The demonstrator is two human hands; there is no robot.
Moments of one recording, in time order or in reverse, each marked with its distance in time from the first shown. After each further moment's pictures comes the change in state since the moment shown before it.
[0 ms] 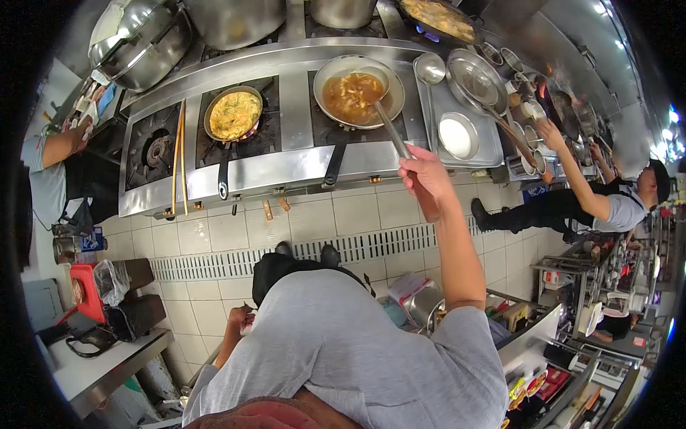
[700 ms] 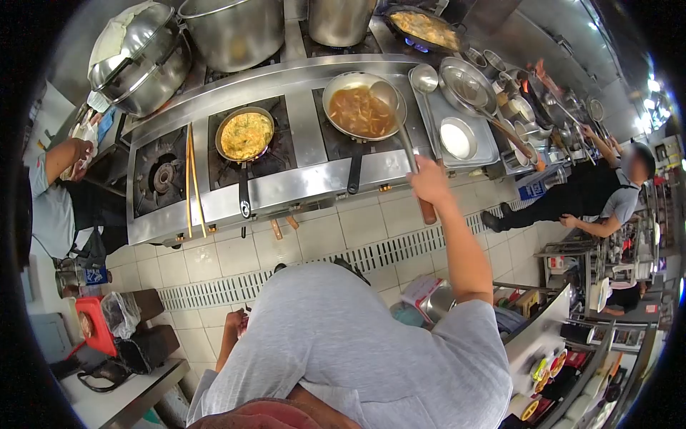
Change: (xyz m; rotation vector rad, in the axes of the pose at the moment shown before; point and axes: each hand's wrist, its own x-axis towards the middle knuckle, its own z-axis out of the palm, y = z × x) left_hand 0.045 0.070 -0.096 -0.003 0.037 0.073; right_hand 0.032 0.042 0.008 -1.042 0.338 -0.387
